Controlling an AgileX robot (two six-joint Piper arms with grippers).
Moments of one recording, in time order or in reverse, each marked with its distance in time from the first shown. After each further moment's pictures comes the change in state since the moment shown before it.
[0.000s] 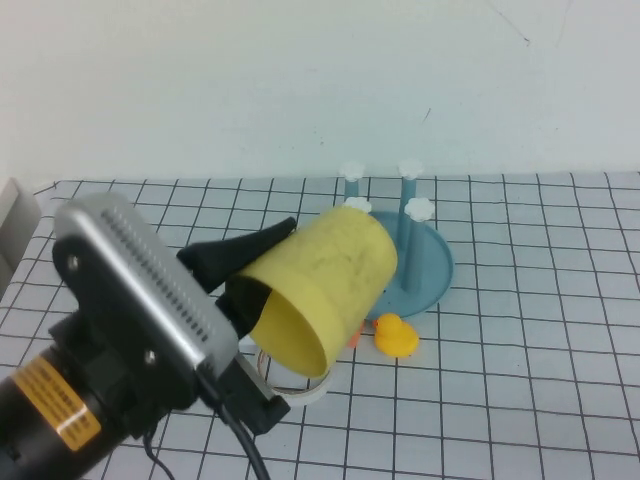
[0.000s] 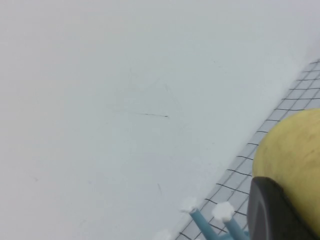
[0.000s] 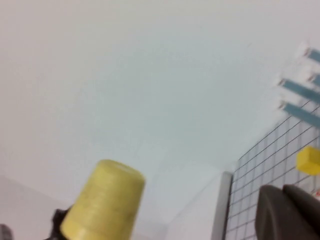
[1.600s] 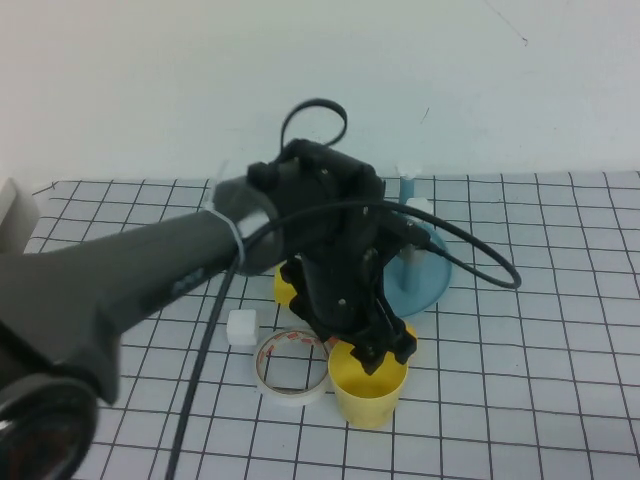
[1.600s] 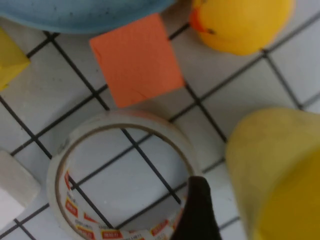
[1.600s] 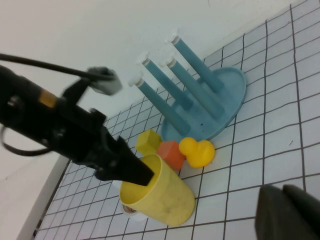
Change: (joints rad) right arm 0.000 -0.004 0.000 -0.642 -0.049 0.149; left arm 0.039 1.052 -1.107 -0.143 1.469 -0.329
